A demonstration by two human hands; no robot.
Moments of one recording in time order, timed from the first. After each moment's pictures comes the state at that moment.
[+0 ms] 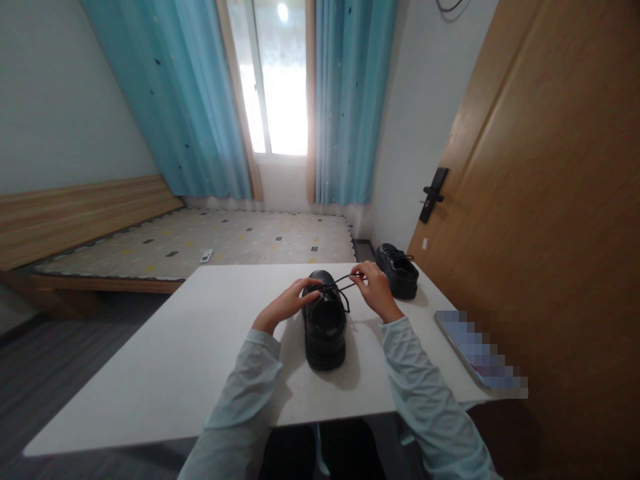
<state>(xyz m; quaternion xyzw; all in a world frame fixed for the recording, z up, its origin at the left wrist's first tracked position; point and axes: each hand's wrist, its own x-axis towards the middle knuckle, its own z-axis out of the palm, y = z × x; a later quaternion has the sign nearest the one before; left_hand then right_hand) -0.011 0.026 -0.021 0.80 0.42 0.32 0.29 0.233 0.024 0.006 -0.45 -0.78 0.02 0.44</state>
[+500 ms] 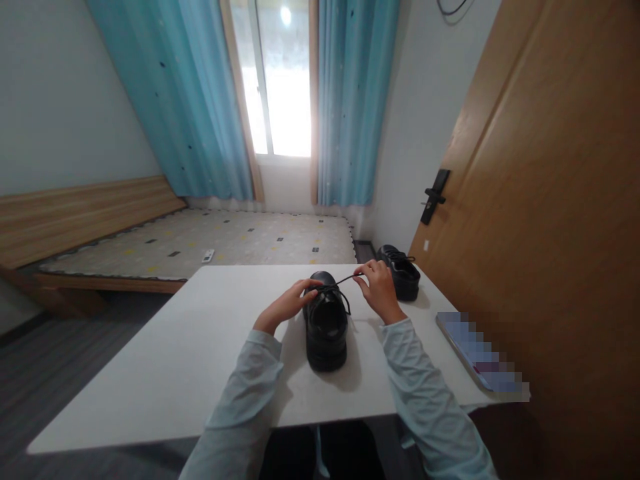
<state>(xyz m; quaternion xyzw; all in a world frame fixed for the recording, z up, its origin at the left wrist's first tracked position) -0.011 0.026 -0.020 0.80 0.42 0.33 0.29 0.237 0.022 0.007 -0.49 -0.78 -0.11 0.37</state>
